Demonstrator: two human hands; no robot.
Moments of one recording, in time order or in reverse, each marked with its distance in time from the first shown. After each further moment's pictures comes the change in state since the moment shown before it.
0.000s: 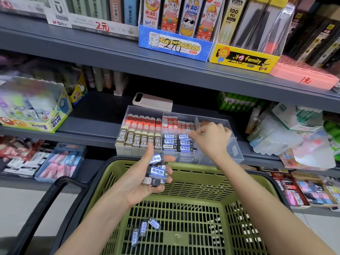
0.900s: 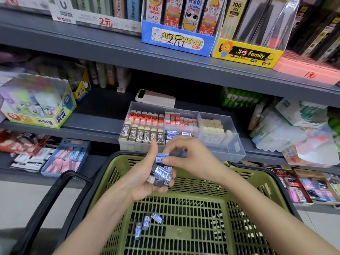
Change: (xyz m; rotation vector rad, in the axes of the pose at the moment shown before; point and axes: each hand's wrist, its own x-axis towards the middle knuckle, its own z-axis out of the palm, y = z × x) left_hand -0.004 -0.003 0.005 0.072 -0.089 -0.046; right_hand -0.069 -0.035 -0.040 0.617 -0.557 -0.492
